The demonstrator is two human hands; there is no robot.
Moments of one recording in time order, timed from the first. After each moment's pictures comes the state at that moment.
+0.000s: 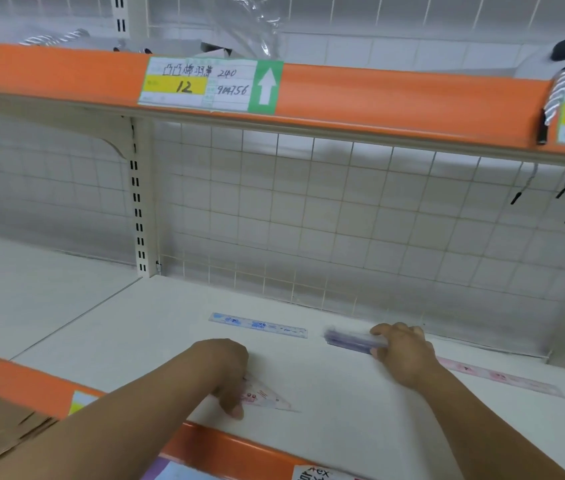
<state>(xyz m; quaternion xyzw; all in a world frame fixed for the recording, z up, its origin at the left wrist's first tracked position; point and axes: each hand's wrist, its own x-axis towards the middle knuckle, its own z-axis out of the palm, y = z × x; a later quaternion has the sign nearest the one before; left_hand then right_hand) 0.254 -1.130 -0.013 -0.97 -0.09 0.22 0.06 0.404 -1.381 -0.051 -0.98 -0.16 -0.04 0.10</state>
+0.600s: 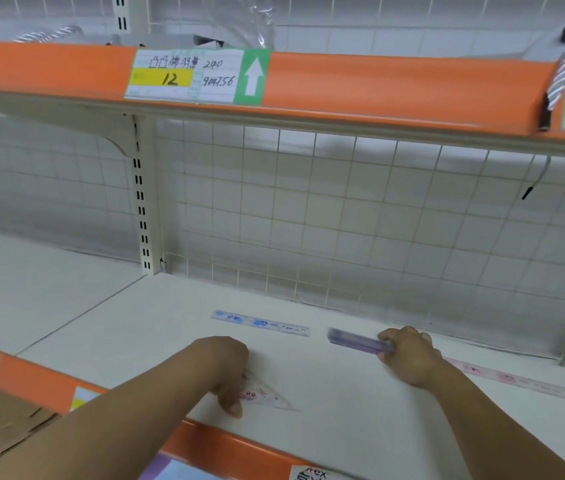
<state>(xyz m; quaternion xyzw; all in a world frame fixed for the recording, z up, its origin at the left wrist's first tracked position) 0.253 -1.137 -0.007 -0.97 -0.11 0.23 0.06 0.417 -1.388 -0.058 -0.98 -0.13 0.03 0.14</state>
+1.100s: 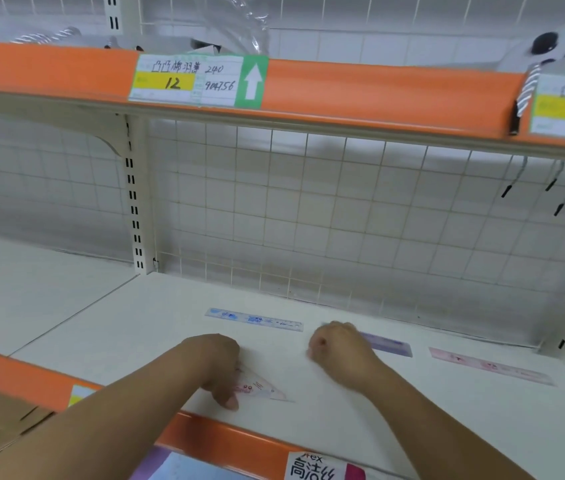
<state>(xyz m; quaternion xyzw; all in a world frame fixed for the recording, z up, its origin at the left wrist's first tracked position) 0.246 -1.127 -0.014 -0.97 -0.11 0.21 0.03 0.346 -1.312 -0.042 -0.94 -0.29 -0.01 0.15</state>
